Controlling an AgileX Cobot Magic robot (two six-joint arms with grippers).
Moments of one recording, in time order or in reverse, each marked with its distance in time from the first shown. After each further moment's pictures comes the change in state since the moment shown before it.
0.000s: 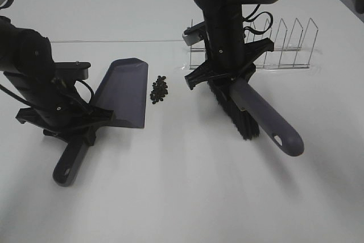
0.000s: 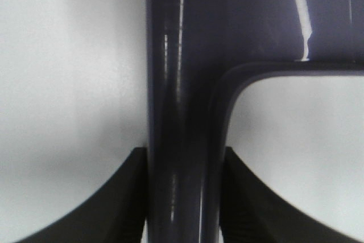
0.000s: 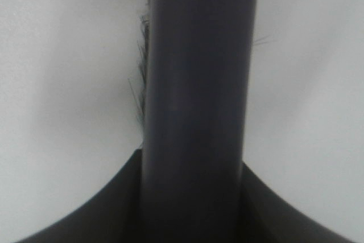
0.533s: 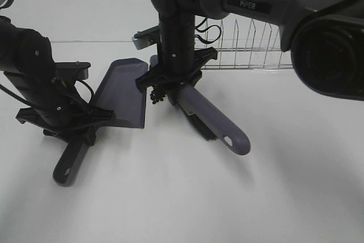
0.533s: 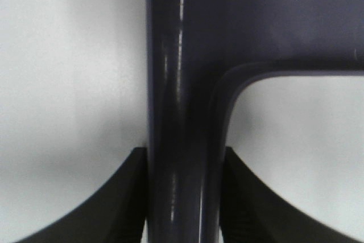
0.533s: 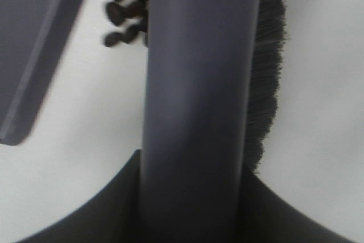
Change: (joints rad) left arm 0.000 0.000 0.000 0.000 0.004 0.000; right arm 0.089 0.214 -0.356 0.212 0.040 -0.190
